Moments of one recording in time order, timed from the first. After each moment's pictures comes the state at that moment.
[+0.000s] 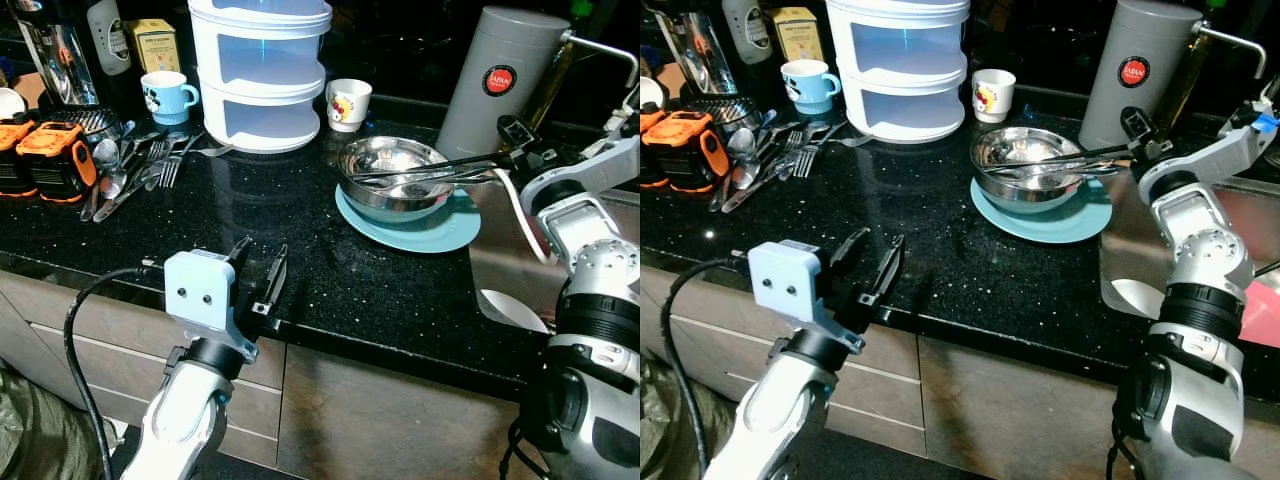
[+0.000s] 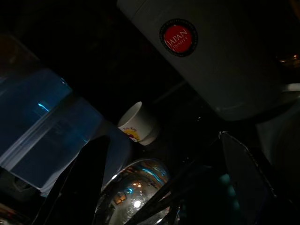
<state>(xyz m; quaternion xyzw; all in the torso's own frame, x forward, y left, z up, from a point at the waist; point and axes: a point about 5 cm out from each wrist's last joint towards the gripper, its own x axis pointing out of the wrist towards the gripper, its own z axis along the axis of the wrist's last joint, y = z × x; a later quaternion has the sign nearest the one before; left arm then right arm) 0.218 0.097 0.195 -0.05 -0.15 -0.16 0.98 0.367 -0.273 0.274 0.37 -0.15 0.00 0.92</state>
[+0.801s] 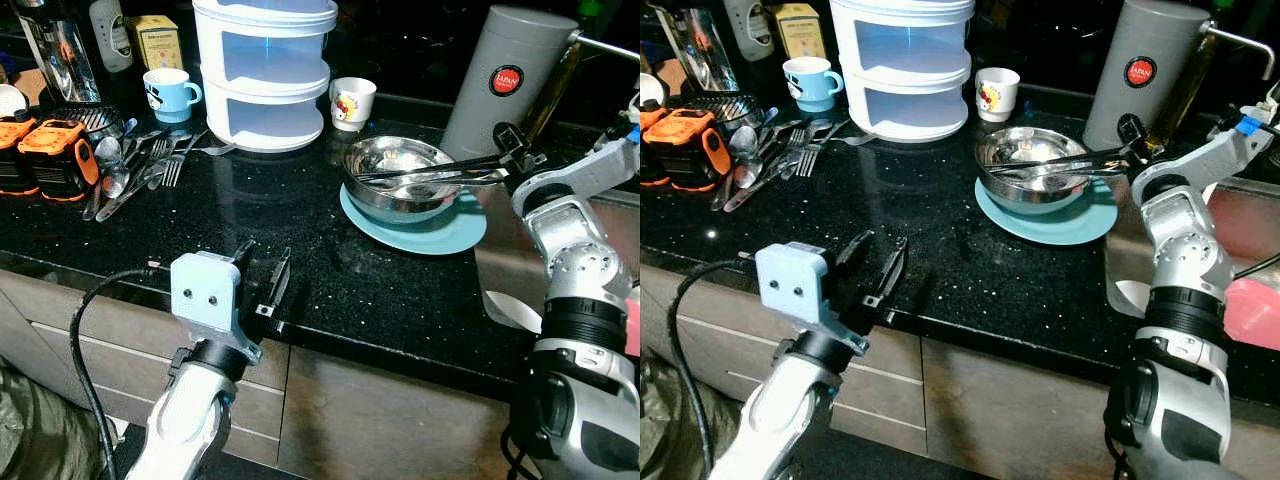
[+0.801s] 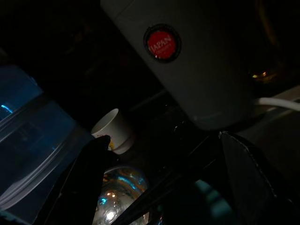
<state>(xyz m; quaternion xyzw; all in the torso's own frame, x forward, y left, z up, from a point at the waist) 0.217 0.092 0.193 -0.05 -0.14 -0.16 0.98 0.368 -0.270 0.269 0.33 -0.17 -0.05 0.93</state>
